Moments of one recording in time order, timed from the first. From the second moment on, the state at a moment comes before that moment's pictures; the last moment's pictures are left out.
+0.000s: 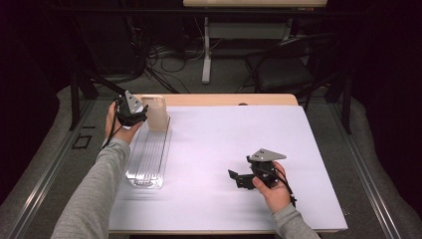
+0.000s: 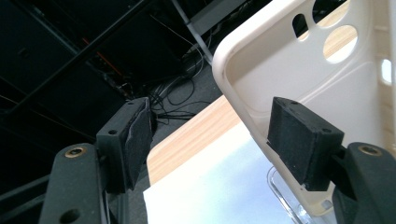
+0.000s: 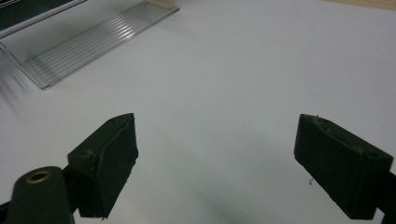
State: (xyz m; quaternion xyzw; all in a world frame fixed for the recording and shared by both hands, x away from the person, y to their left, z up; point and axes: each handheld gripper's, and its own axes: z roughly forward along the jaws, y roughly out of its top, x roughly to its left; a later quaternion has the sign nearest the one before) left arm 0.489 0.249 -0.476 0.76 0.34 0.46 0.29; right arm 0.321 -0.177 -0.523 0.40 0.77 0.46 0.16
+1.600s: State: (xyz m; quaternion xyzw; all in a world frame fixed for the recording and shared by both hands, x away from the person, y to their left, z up) left arm 0.477 0.278 -0.453 0.73 0.47 0.26 0.43; right arm 0.321 -0.177 -0.524 0.40 0.78 0.46 0.16
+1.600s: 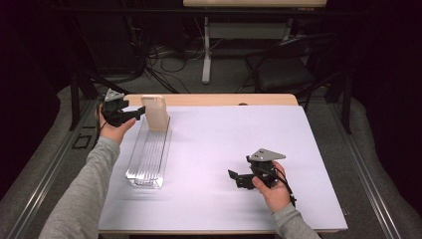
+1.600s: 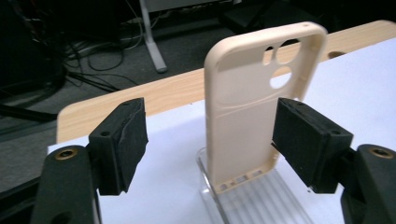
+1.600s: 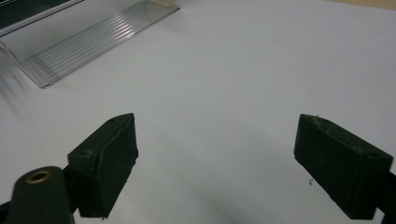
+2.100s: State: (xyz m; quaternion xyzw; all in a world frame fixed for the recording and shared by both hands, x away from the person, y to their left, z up) left arm 0.467 0.278 -0.446 0.74 0.47 0.20 0.44; right arm 0.321 -0.178 -0.523 0.40 0.78 0.46 0.16
